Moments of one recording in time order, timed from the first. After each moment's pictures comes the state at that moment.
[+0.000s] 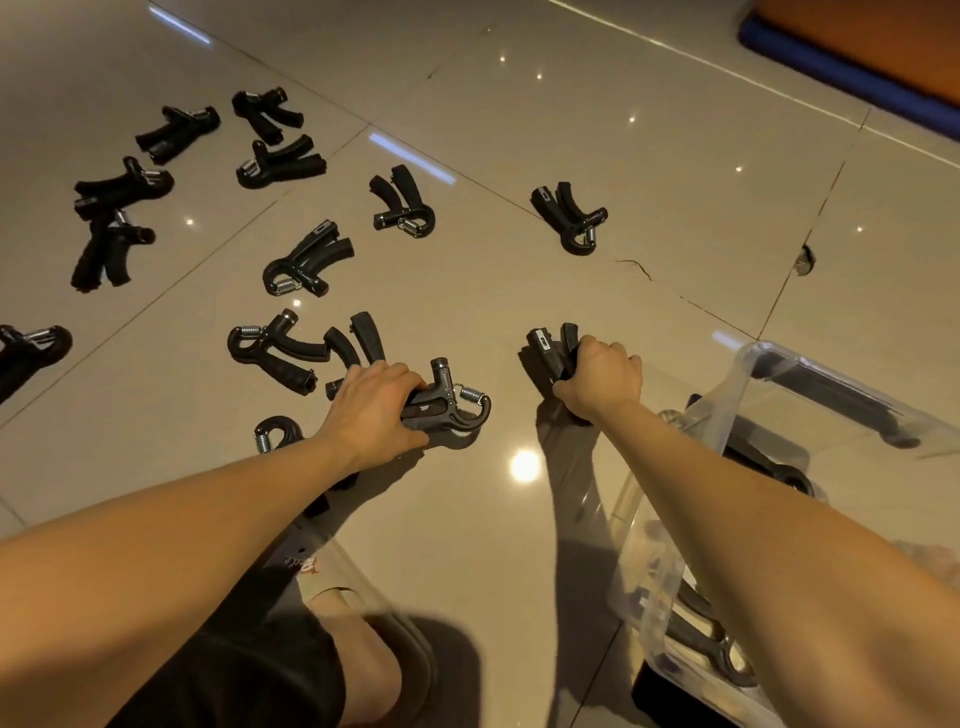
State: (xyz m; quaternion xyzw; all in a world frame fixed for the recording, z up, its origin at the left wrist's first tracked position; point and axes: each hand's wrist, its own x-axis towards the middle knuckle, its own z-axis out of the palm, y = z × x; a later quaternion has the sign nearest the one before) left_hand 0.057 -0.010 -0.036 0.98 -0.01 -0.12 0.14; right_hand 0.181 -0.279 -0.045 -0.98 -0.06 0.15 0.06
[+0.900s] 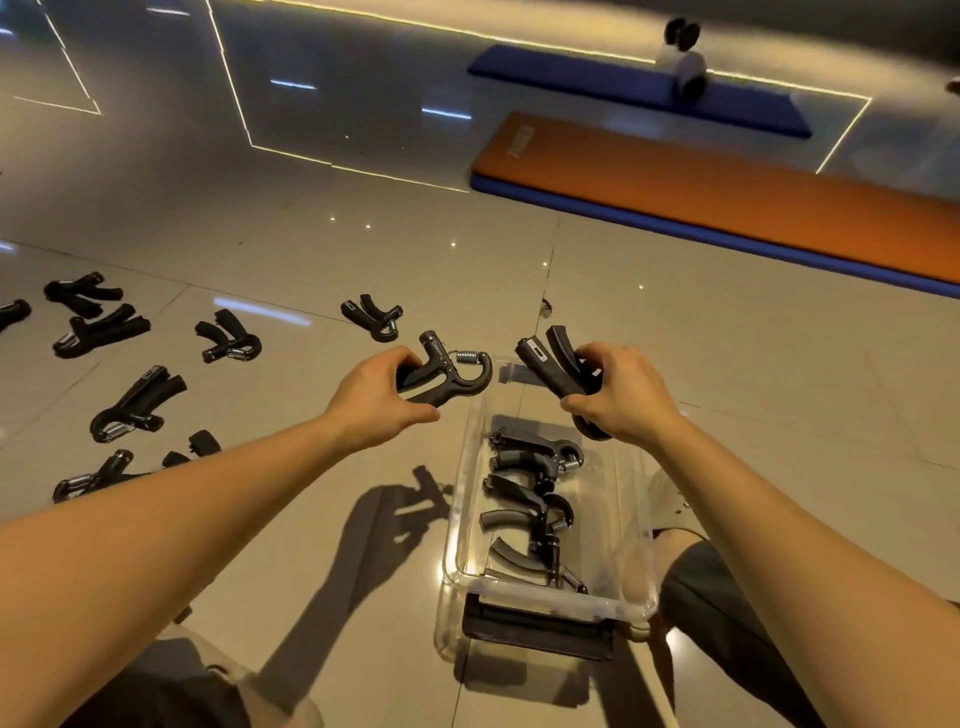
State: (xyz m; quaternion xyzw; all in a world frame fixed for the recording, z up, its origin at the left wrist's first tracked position) left_hand 0.083 -0.216 0.118 0.92 -0.07 -0.06 0.37; right_hand 0.054 -0.515 0.151 -0.97 0.02 -0.01 0.22
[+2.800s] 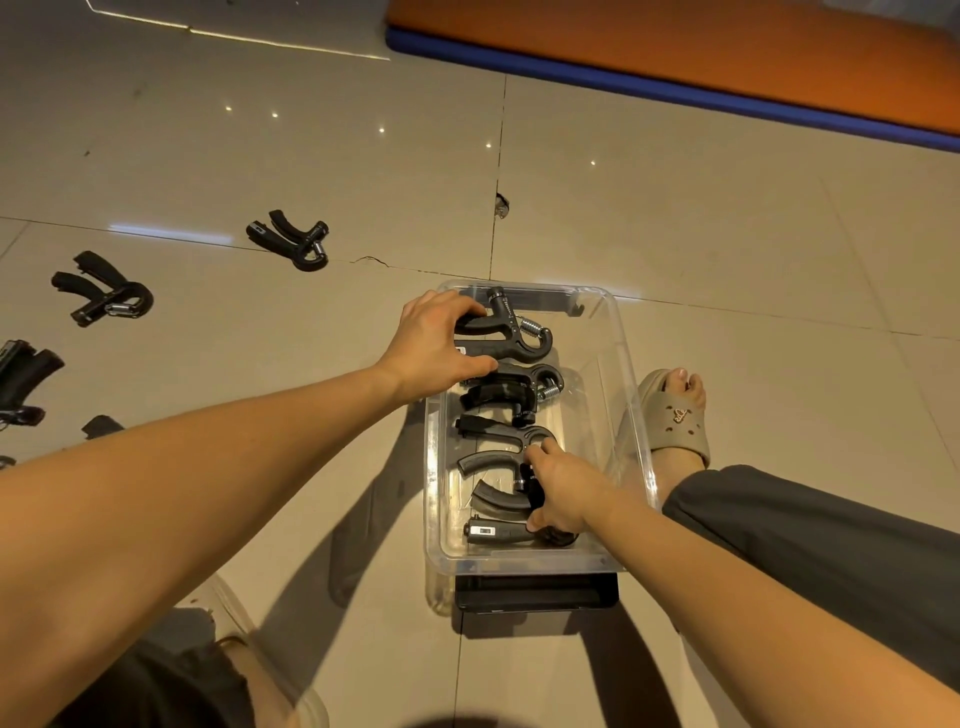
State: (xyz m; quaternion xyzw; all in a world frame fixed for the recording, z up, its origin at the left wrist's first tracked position) left_hand 0.140 -0.313 0.043 0.90 -0.26 -0.07 0.35; right_hand -0.013 -0.499 -0.031 -0.94 0.01 0.34 0.09
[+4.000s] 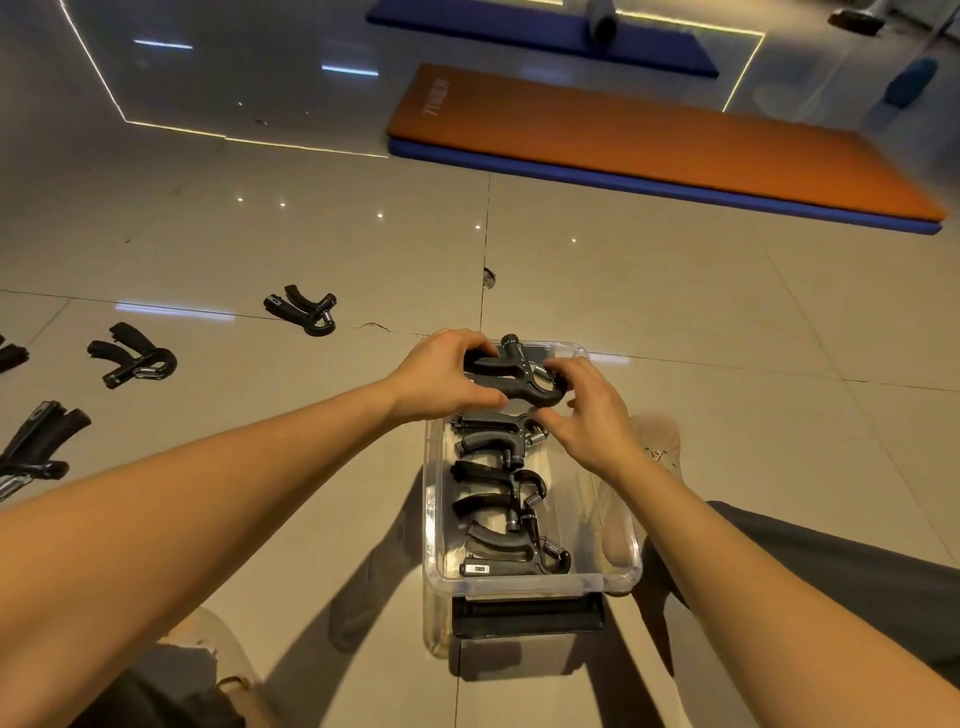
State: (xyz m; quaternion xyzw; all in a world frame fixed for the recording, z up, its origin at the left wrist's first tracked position) left_hand 0.121 -0.316 0.117 0.86 -0.30 -0.15 0.39; right_hand 0.020 -0.520 0.086 -0.94 0.06 -0.08 0.31
